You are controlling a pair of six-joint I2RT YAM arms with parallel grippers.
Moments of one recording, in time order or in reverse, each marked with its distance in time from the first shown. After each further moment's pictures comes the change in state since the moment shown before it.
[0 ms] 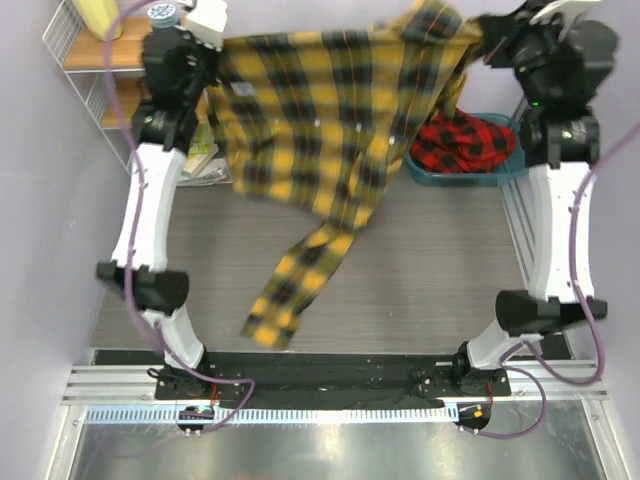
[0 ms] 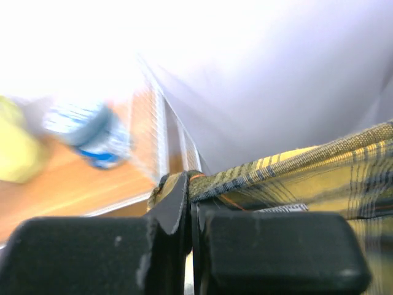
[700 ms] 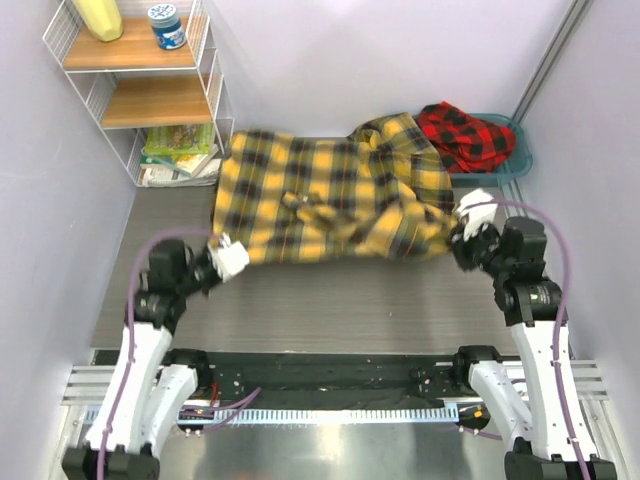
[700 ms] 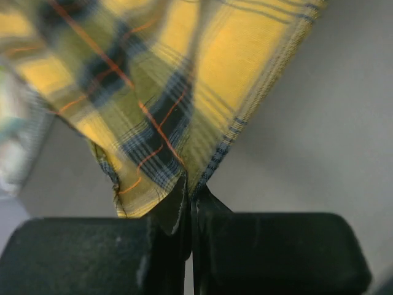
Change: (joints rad) left arm 0.119 -1.186 -1.718 0.022 0.486 0.422; right arm -0.003 -0.958 -1.305 -0.167 -0.123 -0.508
